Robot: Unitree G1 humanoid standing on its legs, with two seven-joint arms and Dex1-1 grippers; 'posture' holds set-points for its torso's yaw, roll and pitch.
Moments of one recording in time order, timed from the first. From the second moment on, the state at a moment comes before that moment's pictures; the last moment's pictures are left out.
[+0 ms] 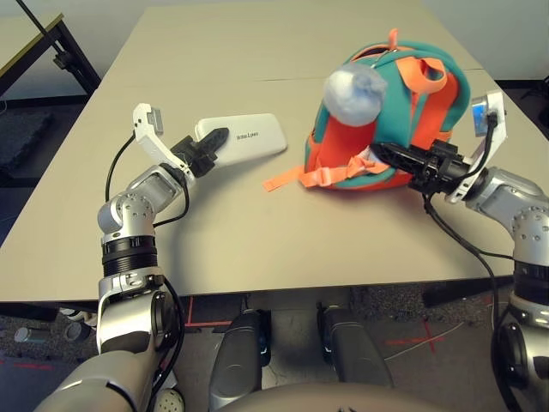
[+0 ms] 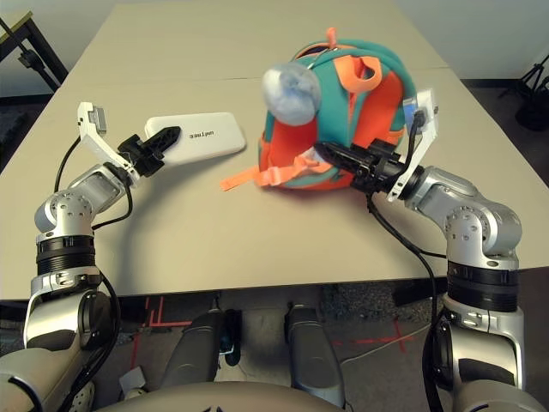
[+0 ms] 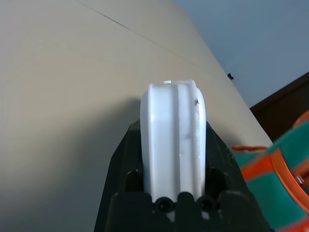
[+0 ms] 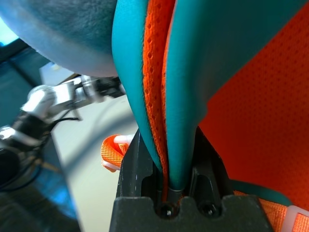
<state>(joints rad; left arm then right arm) -0.64 0.32 0.38 0.33 -0.75 0.76 -0.41 -0.39 -0.58 -0.28 -0.21 0.90 0.93 0.82</state>
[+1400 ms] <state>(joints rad) -0.99 0.63 0.34 0.17 -0.93 1.00 -0.78 -0.37 -0.58 -0.14 -0.15 0.68 0.74 0.75</state>
